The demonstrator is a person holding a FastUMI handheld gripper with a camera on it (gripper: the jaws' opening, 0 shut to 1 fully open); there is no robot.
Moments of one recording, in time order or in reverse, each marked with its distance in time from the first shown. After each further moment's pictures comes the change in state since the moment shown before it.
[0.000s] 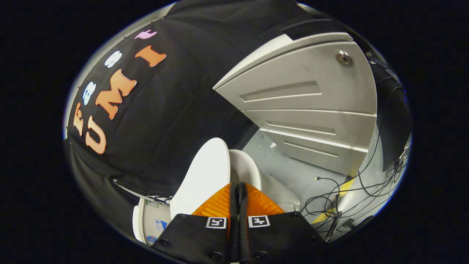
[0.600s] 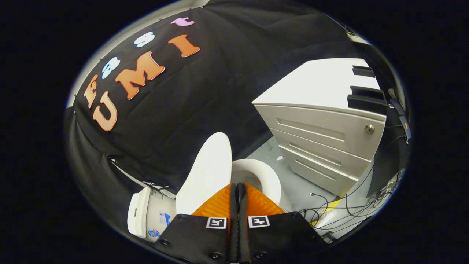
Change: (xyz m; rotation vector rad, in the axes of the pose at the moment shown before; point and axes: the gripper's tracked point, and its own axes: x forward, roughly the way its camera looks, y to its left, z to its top) arm -0.047 0.095 0.030 -0.235 -0.030 0.014
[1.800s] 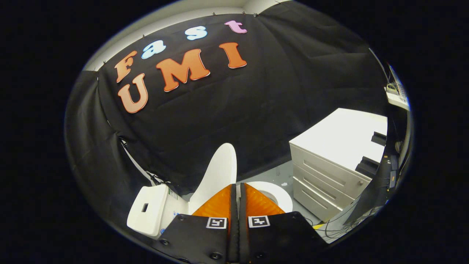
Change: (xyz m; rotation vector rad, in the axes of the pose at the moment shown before) arm -0.084 0.189 0.065 -0.240 -0.143 0.202
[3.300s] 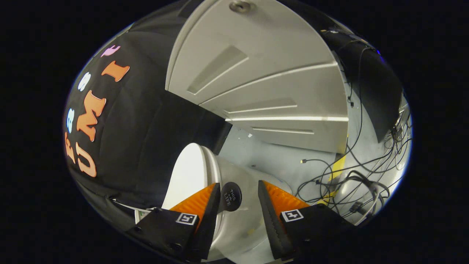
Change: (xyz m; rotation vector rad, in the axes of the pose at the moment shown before) arm 0.031 -0.285 -0.283 0.762 0.334 -0.295
